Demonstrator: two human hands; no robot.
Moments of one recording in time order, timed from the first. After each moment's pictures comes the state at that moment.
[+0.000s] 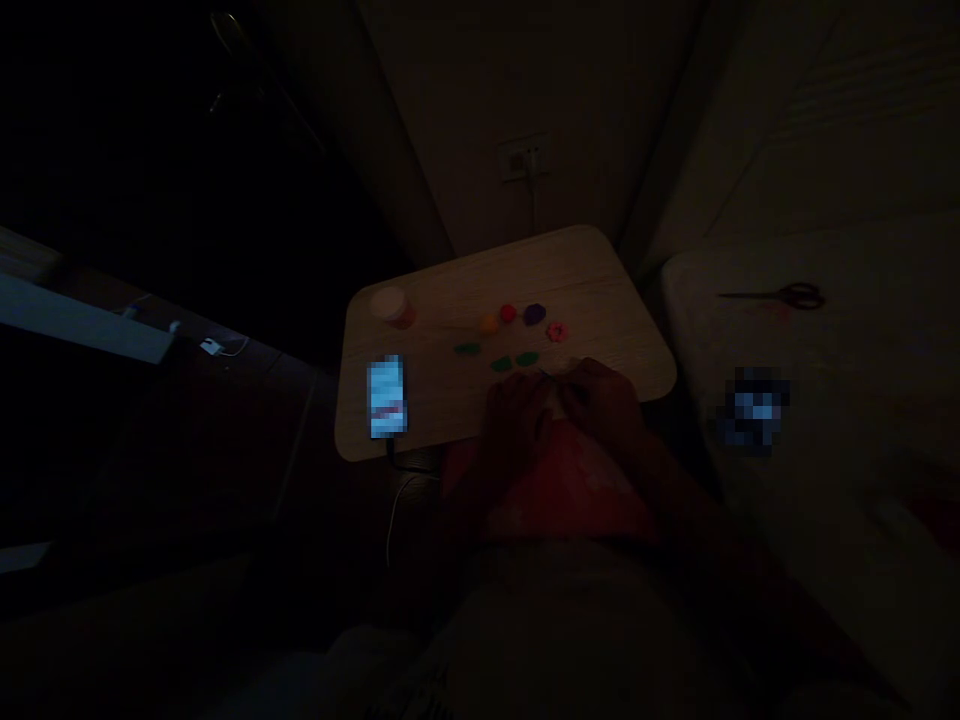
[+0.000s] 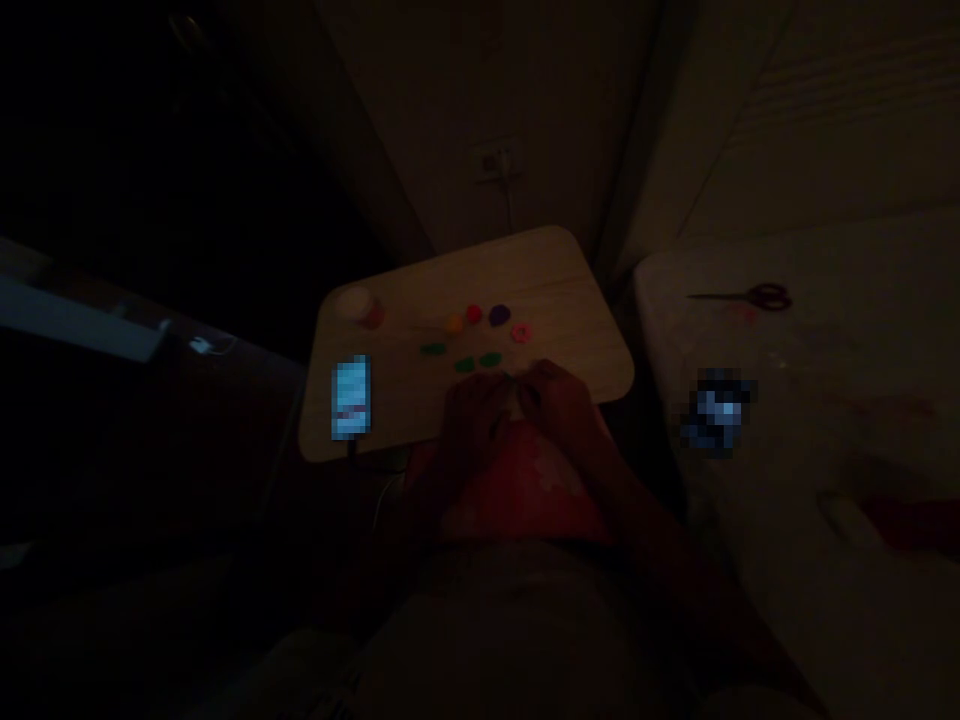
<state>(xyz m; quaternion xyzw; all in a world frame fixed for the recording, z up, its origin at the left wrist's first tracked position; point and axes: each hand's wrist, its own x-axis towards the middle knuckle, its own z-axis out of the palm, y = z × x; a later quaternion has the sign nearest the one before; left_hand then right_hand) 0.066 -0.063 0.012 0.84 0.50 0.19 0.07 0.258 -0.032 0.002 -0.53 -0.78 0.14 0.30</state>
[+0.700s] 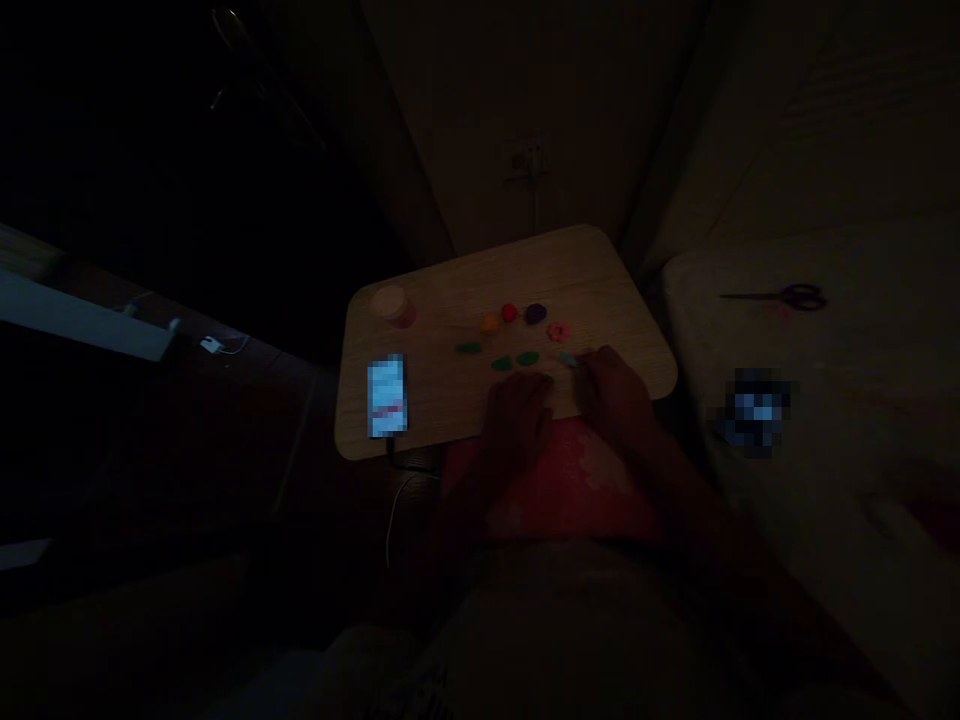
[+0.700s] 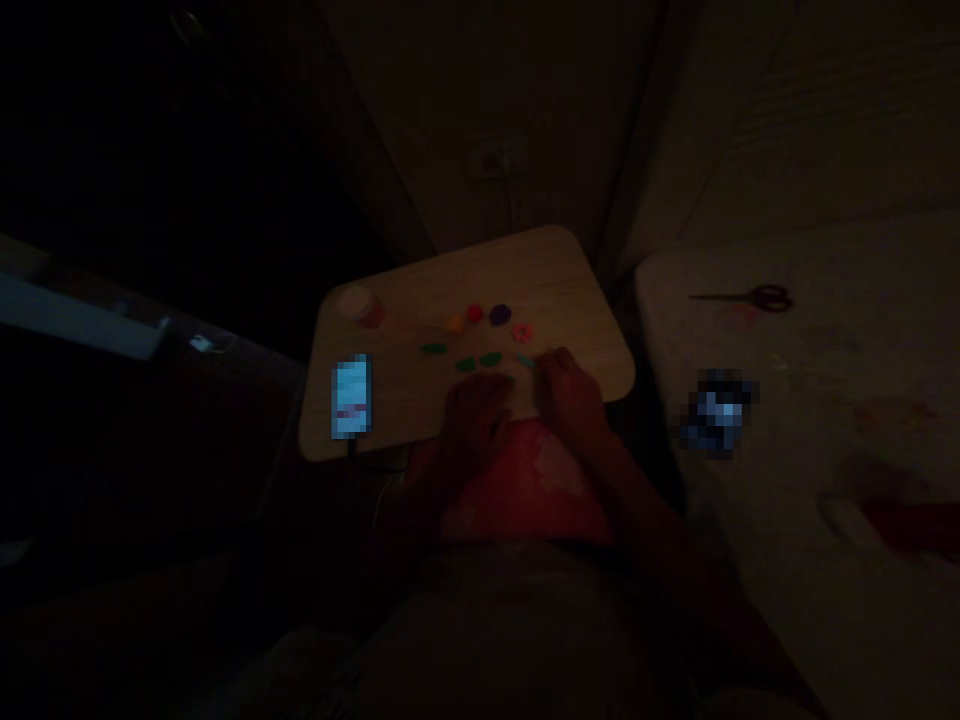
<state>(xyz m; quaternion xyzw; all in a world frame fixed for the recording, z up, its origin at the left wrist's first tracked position) 0.065 -0.063 0.010 0.84 0.50 0.19 0.07 0.264 -0.031 0.018 -0.61 -0.74 0.14 0.26</state>
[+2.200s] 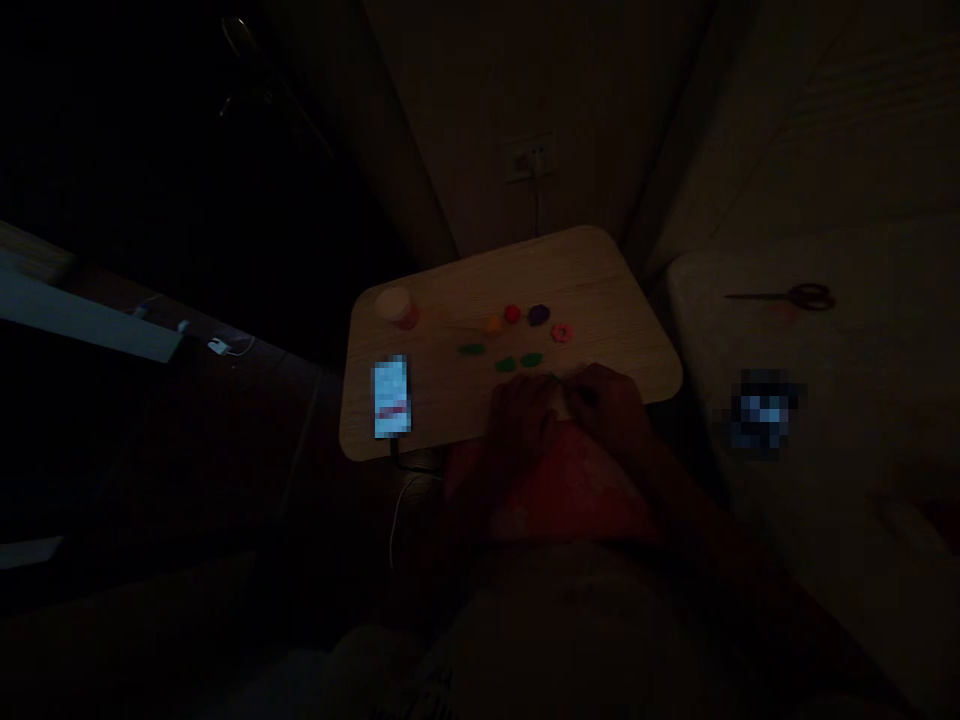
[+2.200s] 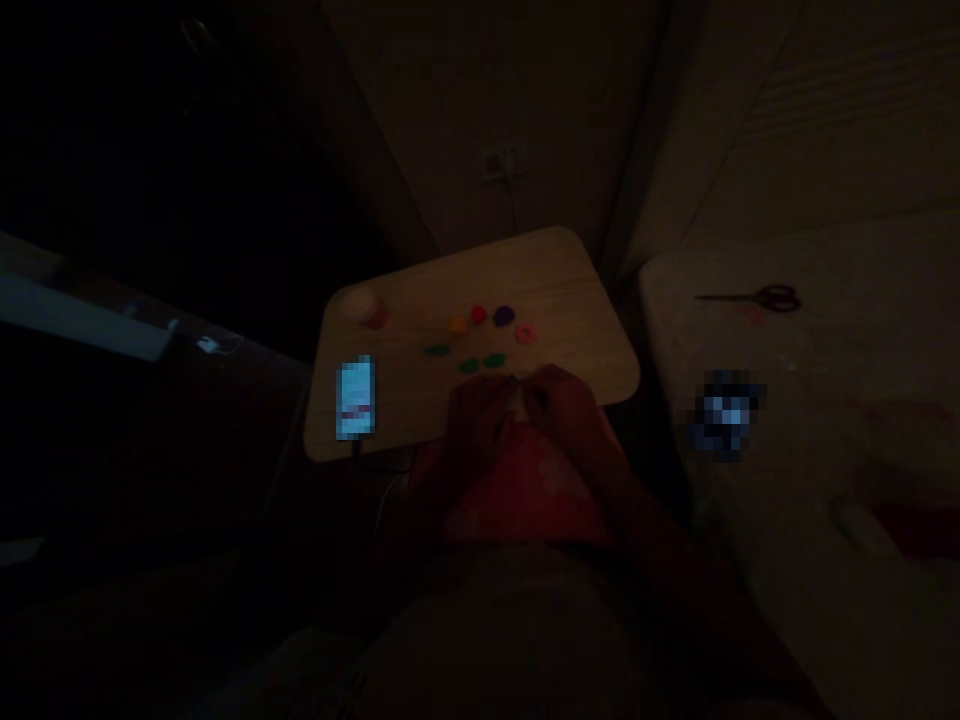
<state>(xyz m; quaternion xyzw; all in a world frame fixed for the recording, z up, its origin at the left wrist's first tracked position) 0.067 -0.064 0.015 0.84 0.50 0.18 0.08 0.258 -0.036 0.006 -0.53 -0.76 0.18 0.33</state>
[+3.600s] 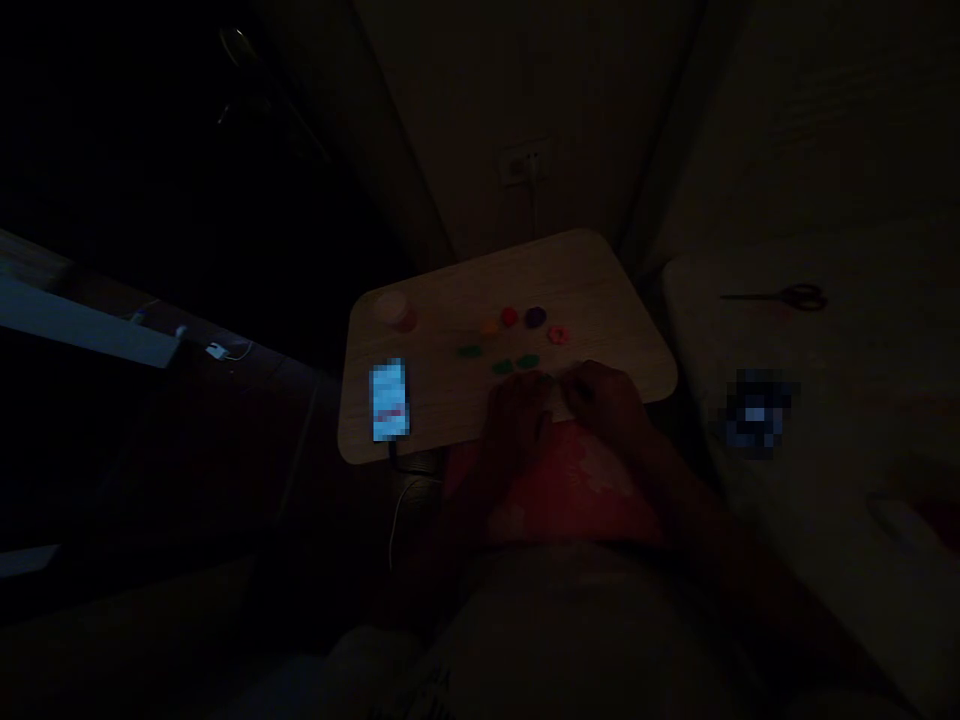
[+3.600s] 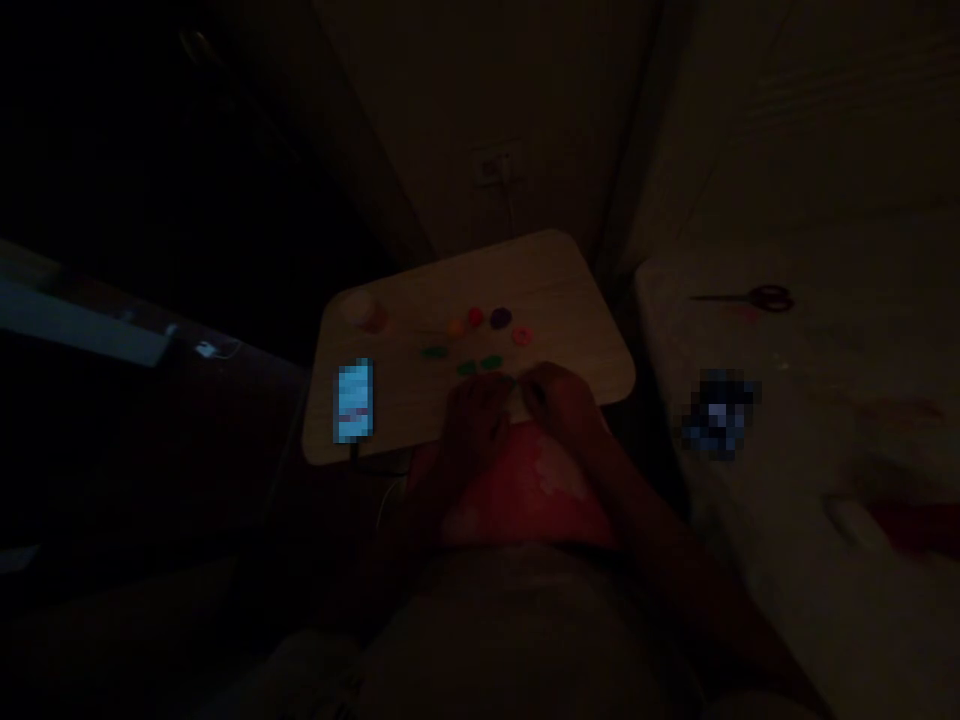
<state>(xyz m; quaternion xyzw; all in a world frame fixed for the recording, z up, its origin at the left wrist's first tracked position) 0.064 -0.062 0.012 0.84 0.50 0.18 0.07 0.263 -0.026 0.005 -0.51 -0.78 0.19 0.31</state>
